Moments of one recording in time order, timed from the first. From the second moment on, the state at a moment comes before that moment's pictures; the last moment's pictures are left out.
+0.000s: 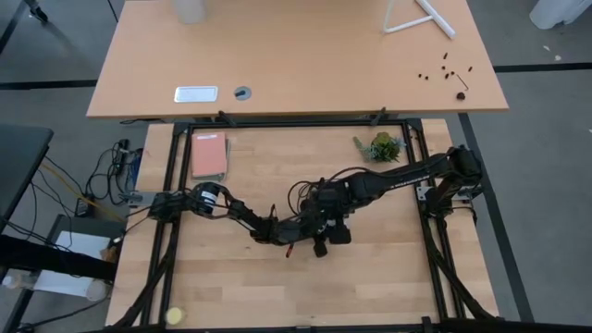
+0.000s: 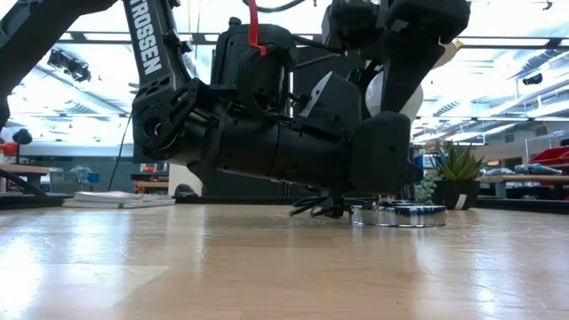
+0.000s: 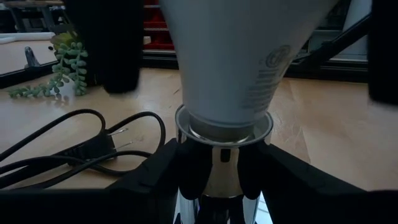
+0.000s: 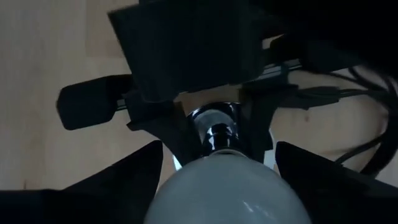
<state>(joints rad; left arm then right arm) -0.22 2.36 1.15 1.13 -0.52 -0.06 0.13 1.72 1.34 -0.89 -0.04 0.09</state>
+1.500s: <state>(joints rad) -0.22 2.36 1.14 1.13 -0.52 -0.06 0.15 1.79 1.41 -1.00 0.03 -0.16</state>
